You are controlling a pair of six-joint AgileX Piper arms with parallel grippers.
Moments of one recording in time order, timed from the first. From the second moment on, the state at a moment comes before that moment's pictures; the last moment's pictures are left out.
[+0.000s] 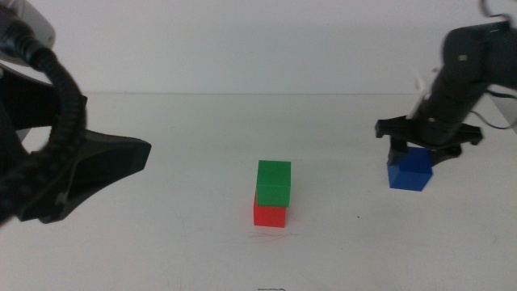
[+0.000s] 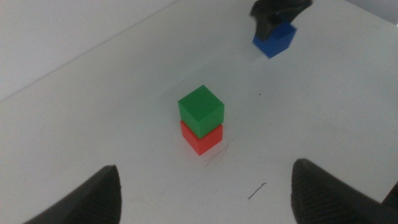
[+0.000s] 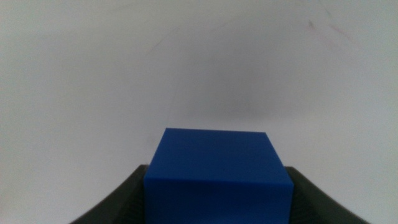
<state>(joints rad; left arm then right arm) -0.42 0.82 -1.08 -0.32 0.93 0.39 0.23 1.89 -1.47 -0.02 0.98 0.32</state>
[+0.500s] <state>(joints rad) -0.42 0.82 -1.08 -0.32 0.93 0.39 0.49 1.52 -1.36 -0.20 1.14 0.73</state>
